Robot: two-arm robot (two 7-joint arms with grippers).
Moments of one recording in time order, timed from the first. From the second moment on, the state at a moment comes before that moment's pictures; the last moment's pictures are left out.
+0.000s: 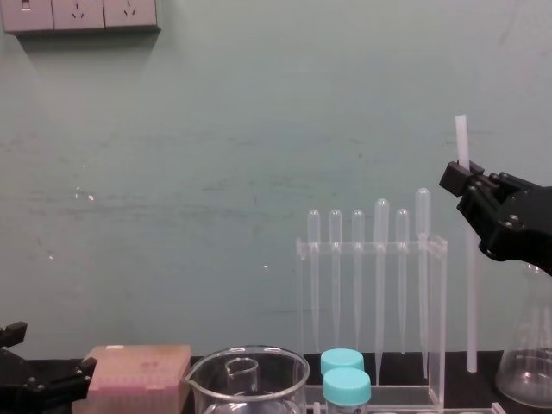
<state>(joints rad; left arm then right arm) -0.20 0.60 0.45 -1.41 -0.25 -0.12 0.03 0.21 0.32 -0.27 -1.37 0.46 -0.59 0.53</state>
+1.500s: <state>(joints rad) -0.20 0.60 0.45 -1.41 -0.25 -0.12 0.03 0.19 0.33 -0.26 -1.39 0.46 -0.57 0.55</state>
